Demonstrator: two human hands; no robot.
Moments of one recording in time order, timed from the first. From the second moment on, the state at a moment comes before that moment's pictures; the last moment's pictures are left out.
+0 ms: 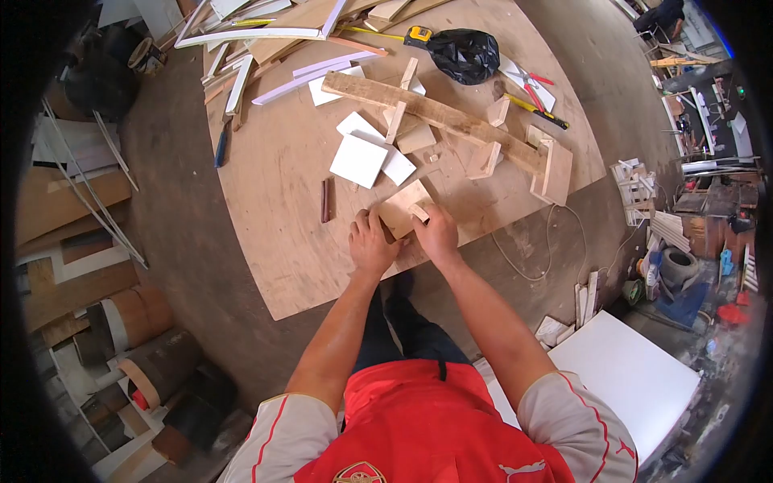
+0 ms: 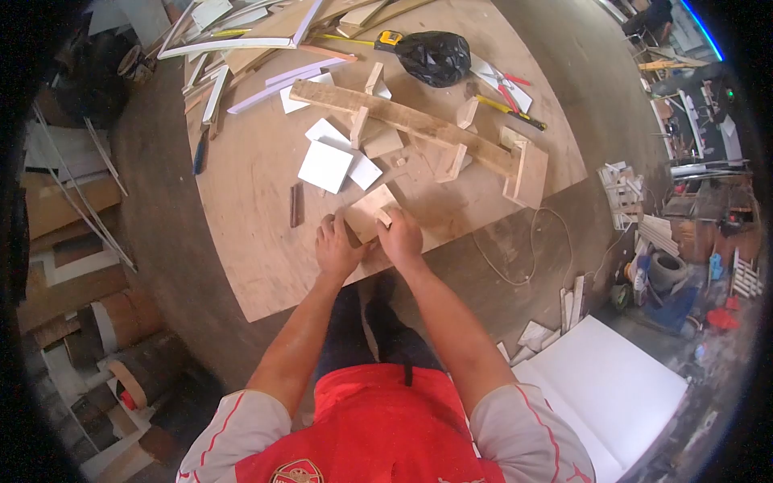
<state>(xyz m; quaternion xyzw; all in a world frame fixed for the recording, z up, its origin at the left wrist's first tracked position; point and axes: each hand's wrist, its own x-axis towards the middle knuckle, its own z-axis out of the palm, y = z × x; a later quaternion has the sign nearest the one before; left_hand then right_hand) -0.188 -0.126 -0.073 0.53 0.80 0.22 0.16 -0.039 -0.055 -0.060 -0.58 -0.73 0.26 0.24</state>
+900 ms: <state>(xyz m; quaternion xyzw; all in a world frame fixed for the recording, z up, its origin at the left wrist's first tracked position) -0.174 -0.110 -0.047 0.29 0.57 0.55 0.54 -0.008 -0.037 -0.049 -0.57 -0.58 0.51 0.27</state>
